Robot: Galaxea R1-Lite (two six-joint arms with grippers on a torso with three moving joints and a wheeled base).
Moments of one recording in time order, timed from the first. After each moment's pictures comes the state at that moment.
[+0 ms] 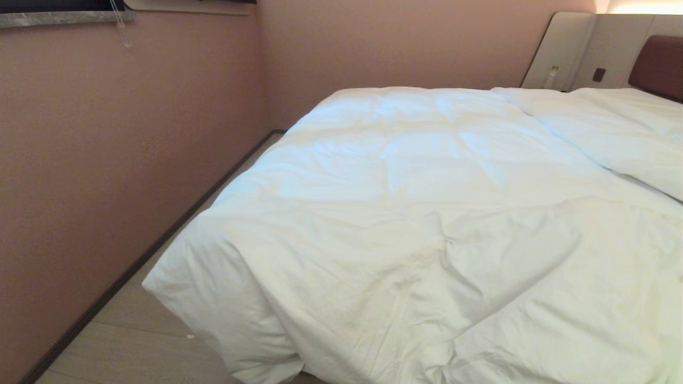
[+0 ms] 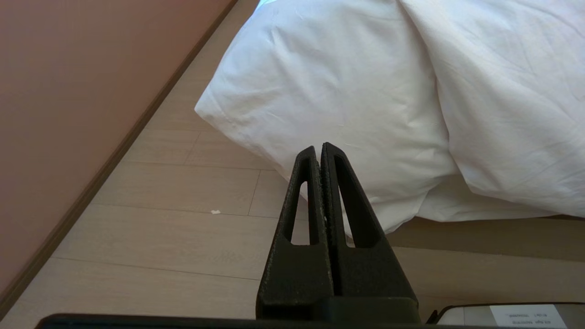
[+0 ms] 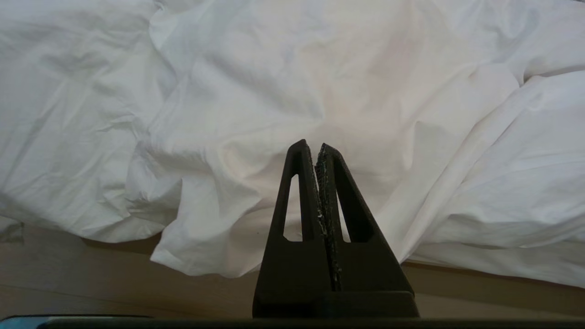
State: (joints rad) left arm 0.00 0.00 0.00 0.02 -0.04 0.04; right arm -0.02 0.00 0.00 0.01 0.02 -0.05
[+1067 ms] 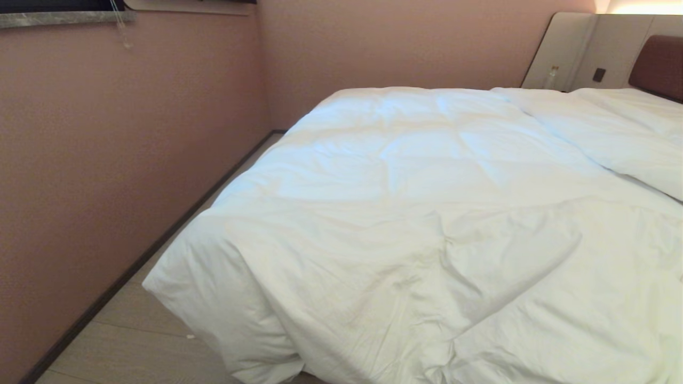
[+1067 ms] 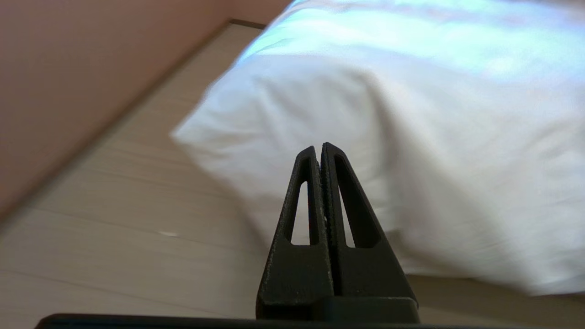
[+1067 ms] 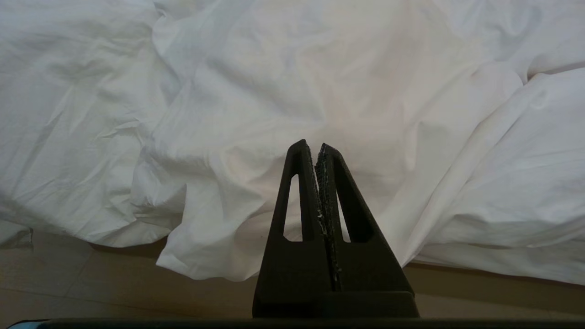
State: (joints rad) left arm 0.00 0.03 -0.14 0.03 -0.05 -0.17; right arm -0.02 0.00 0.00 0.00 0.02 -0.03
